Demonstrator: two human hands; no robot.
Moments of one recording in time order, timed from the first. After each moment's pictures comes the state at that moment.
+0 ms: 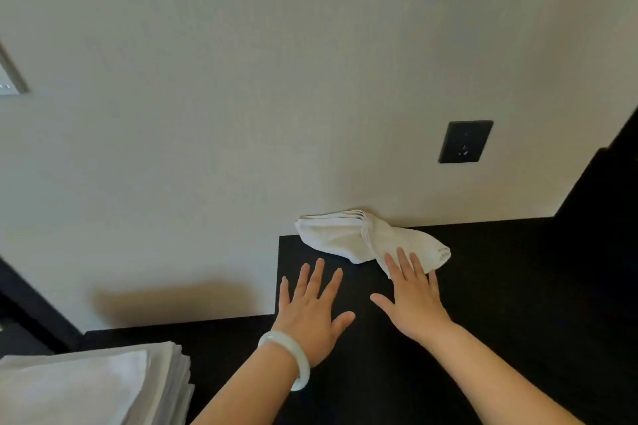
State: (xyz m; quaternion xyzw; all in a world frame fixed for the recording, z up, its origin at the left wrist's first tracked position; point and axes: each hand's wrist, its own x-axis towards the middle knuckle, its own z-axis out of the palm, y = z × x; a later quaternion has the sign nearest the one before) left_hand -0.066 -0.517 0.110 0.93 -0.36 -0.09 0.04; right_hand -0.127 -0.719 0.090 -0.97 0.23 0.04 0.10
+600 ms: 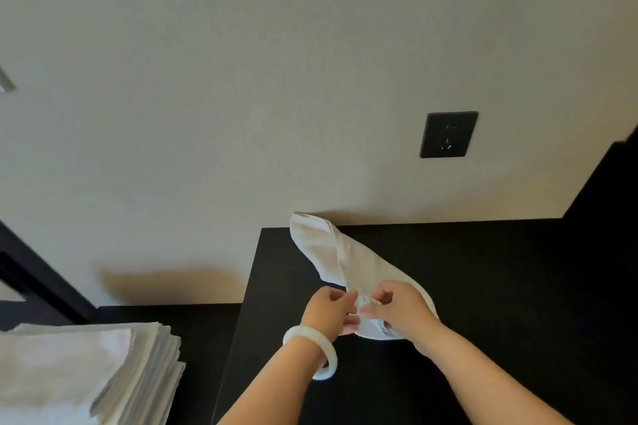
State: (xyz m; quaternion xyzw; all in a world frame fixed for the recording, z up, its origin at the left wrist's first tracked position) left_hand -0.111 -0.620 0.116 0.75 0.05 -0.33 0.57; right_hand -0.151 -0.768 0.089 -0.86 0.24 0.06 0.44
